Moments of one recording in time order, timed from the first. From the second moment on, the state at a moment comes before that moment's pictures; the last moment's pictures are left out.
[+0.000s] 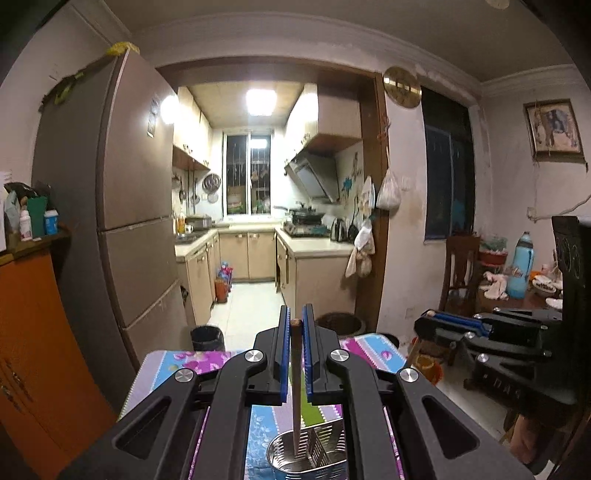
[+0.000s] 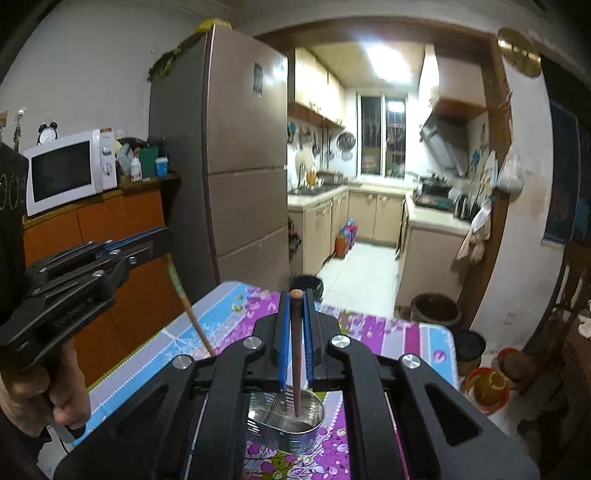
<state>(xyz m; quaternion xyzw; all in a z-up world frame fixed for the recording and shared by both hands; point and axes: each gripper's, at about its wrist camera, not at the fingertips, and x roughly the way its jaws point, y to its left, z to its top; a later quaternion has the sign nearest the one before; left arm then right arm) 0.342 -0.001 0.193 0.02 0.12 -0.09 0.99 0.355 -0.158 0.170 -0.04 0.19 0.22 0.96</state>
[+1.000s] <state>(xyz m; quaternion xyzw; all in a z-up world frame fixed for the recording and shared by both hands) 0.456 0.004 0.128 0.00 0.23 -0.06 0.97 0.439 -0.160 0.106 0.00 0.27 0.23 0.93</state>
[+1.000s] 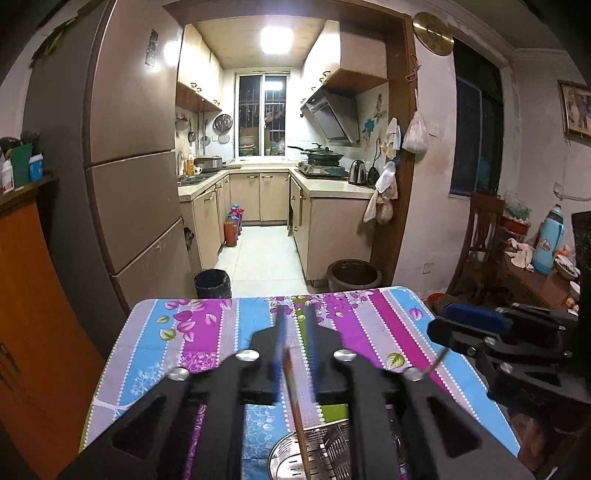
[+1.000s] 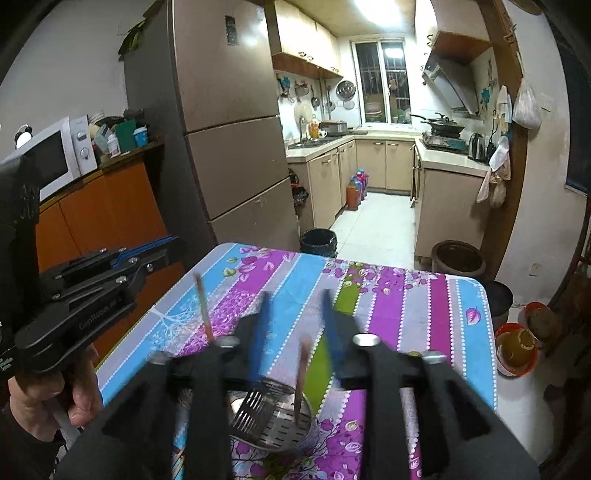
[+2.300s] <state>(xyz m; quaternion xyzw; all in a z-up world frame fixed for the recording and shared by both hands) 0.169 0.062 0.077 0.00 0.13 -0.06 0.99 0.172 -0.222 0.094 0.00 0.10 0.23 0.97</state>
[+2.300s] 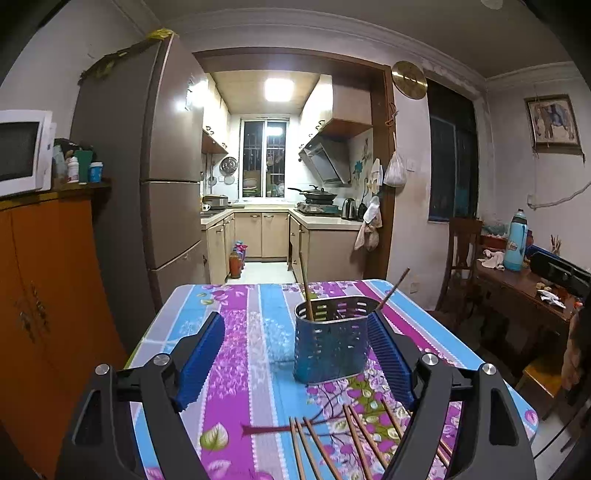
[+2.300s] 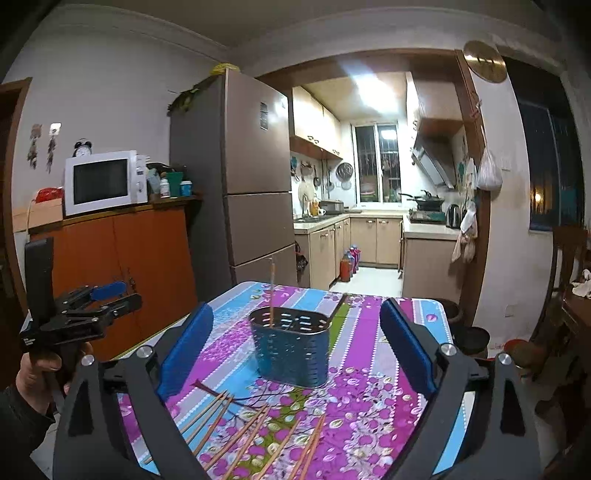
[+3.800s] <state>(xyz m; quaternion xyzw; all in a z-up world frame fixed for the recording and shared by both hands) 0.064 0.059 -0.140 0.04 0.23 -0.10 0.97 0.074 -0.102 -0.138 -0.03 0.25 0.26 0.93</state>
